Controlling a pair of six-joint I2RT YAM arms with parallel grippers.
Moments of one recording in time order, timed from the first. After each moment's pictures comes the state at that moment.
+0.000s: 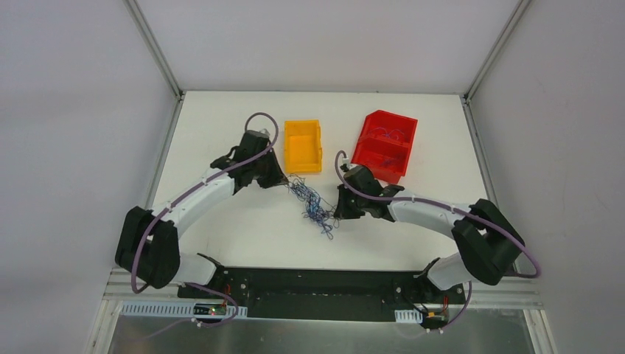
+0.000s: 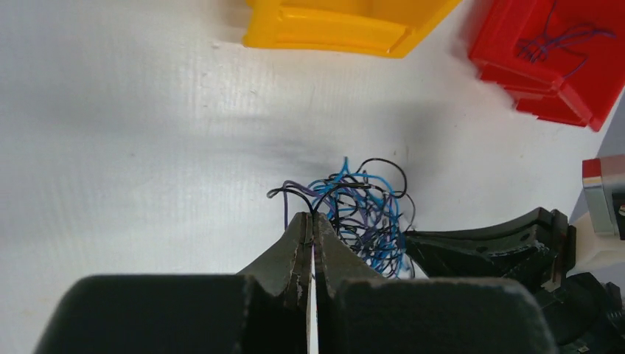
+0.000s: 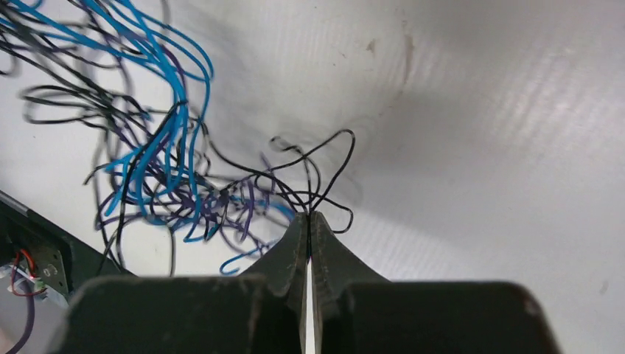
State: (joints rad) left arm -0.48 1.39 0.93 -0.39 0.10 -0.76; right arm 0.79 1.49 0.77 -0.22 -0.10 0.63
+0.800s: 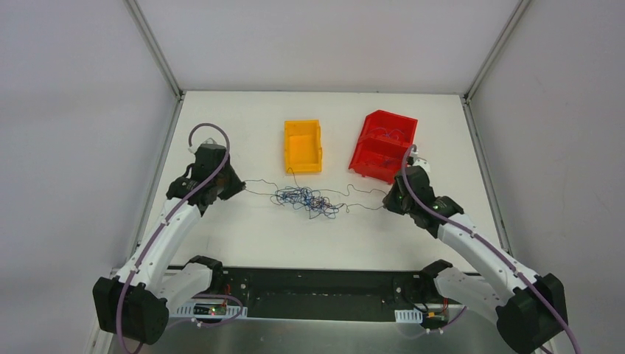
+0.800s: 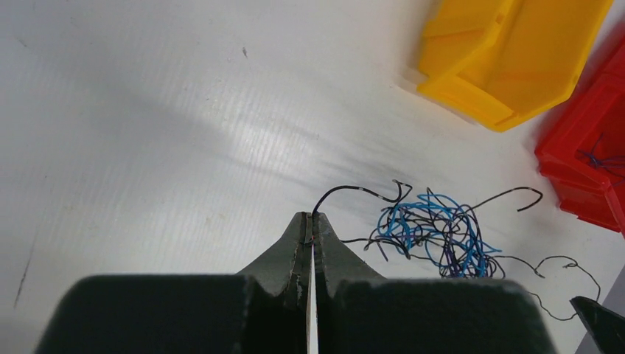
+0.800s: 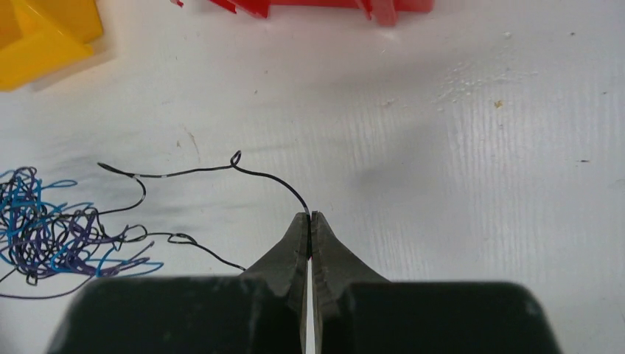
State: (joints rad) left arm -0.23 1.01 0.83 -0.66 -0.09 -0.76; right arm 0.53 0.99 0.64 -0.50 0.19 0.69
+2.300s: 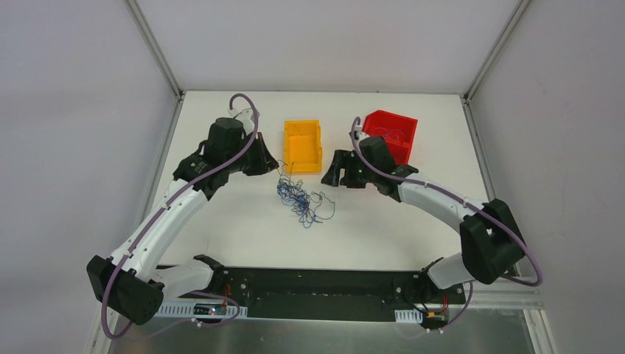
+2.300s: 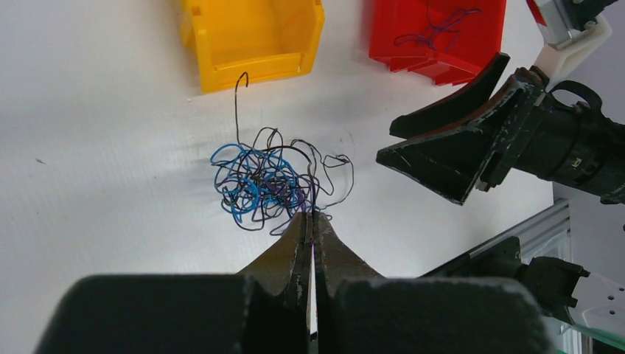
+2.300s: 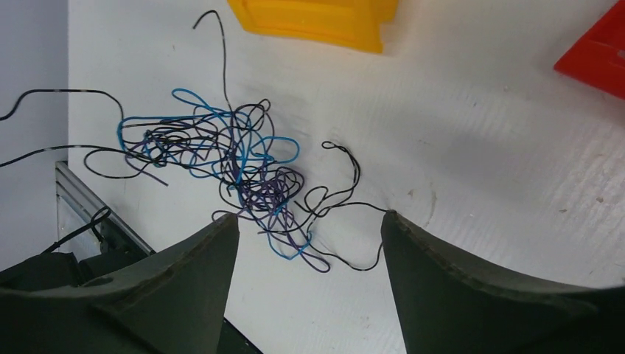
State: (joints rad) left arm -0.44 1.11 1.11 -0.60 0.16 -0.52; right arm 0.62 1.44 0.91 -0.14 -0.25 0.60
